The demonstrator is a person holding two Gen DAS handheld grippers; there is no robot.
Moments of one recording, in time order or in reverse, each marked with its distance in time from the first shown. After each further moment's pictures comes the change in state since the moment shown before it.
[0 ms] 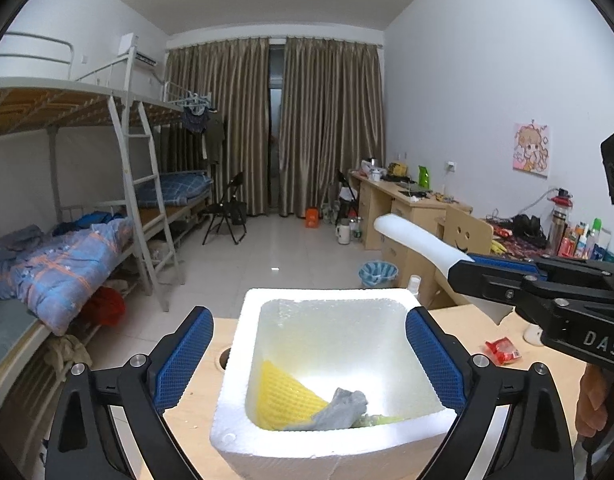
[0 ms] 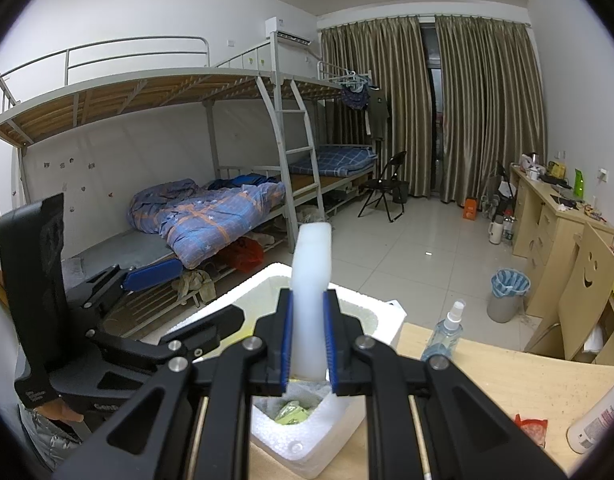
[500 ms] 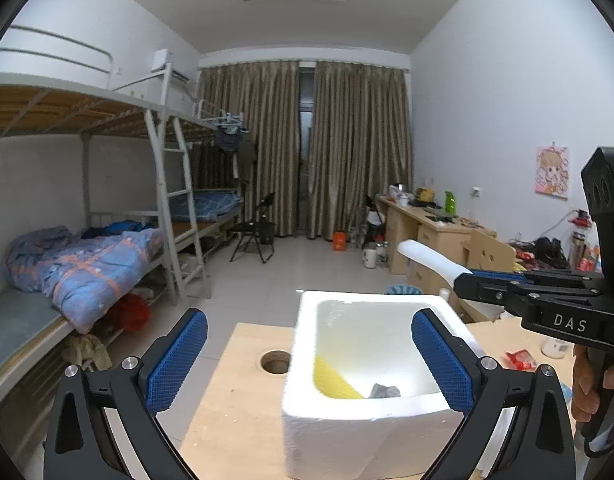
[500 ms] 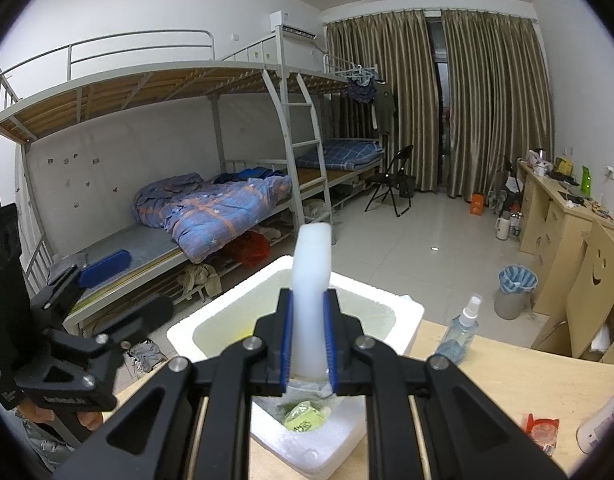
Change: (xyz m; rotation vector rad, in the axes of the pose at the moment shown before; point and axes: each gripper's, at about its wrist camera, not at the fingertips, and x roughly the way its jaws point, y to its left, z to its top) left arm -0.042 0.031 -0.022 -0.043 -0.099 0.110; right arm 0.018 0.007 -0.004 -0.005 0.026 0.028
